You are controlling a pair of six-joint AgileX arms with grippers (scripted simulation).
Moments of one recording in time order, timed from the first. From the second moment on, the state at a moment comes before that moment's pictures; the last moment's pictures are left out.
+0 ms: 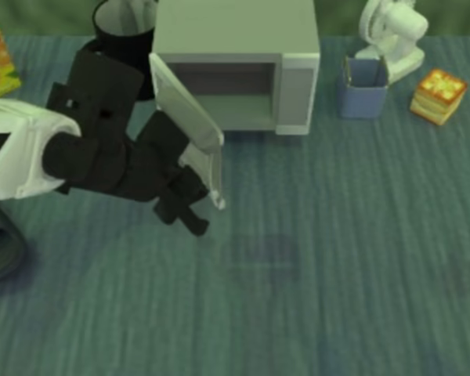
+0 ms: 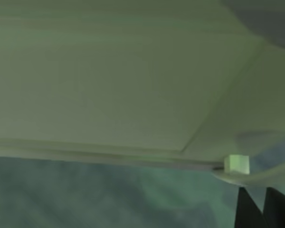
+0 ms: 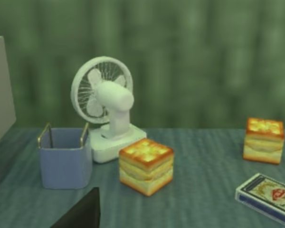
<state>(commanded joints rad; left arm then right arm) -0.44 1.68 0.95 -0.22 0.36 0.40 0.00 0.00 0.00 0.00 0.00 0.00</state>
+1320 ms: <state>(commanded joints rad) -0.42 1.68 0.95 -0.23 0.38 0.45 0.00 0.00 0.00 0.00 0.00 0.00</state>
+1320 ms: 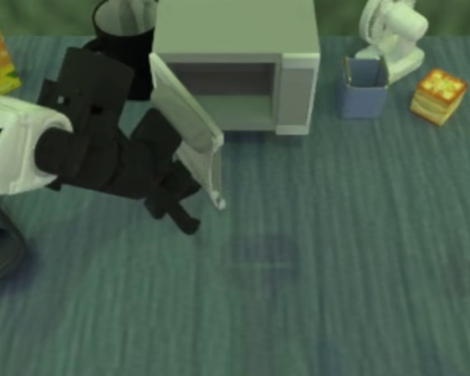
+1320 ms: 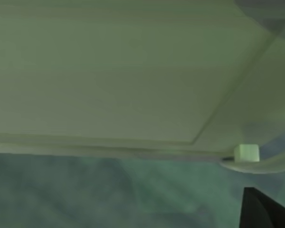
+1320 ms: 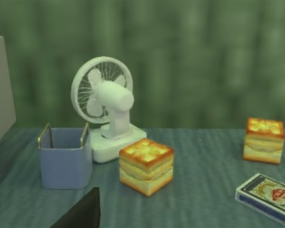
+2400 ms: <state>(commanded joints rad) -0.42 1.68 0.95 -0.23 0.38 0.45 0.00 0.00 0.00 0.00 0.00 0.00</state>
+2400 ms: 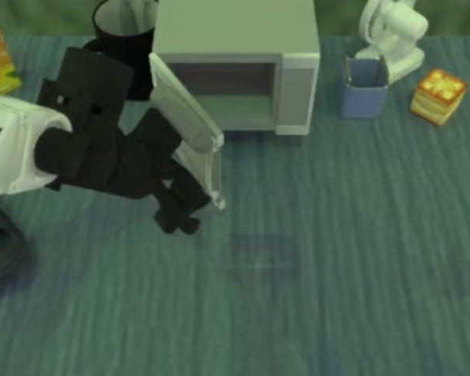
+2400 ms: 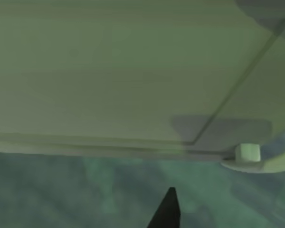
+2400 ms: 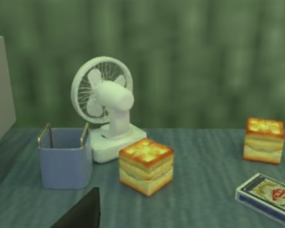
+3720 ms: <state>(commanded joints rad) -0.47 1.42 0.92 -0.42 0.34 0.38 0.00 0.00 0.00 0.00 0.00 0.00</state>
